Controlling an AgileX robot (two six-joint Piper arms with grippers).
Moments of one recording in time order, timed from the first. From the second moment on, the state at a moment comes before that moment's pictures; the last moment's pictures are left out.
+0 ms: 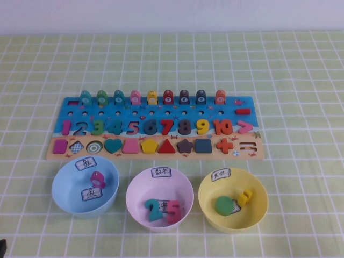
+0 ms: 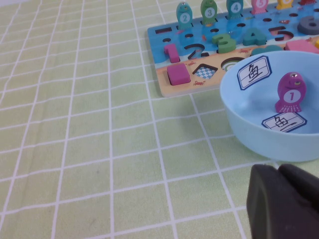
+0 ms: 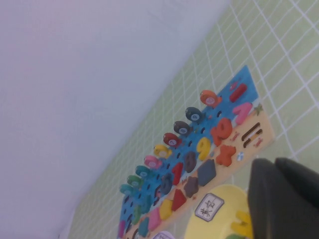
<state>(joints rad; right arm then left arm) 0.03 -0.01 0.03 1.09 0.32 0.00 -0.13 -0.01 0.03 0.03 0.37 0.08</state>
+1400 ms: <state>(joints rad) 0.03 1.30 -1.23 0.03 1.17 -0.04 -0.13 -0.01 0.03 0.10 0.37 0.08</state>
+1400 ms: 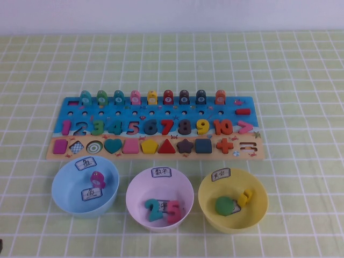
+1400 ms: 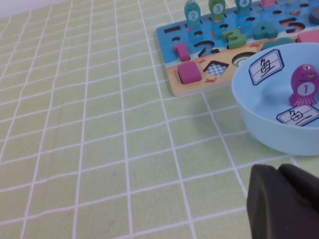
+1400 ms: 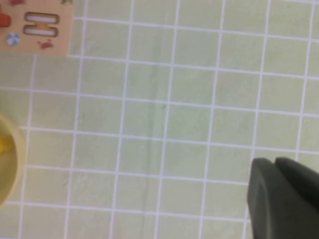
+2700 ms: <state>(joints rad) 0.37 2.09 -1.89 -0.09 1.23 -0.15 -0.13 -0.01 0.03 0.10 0.37 0.08</state>
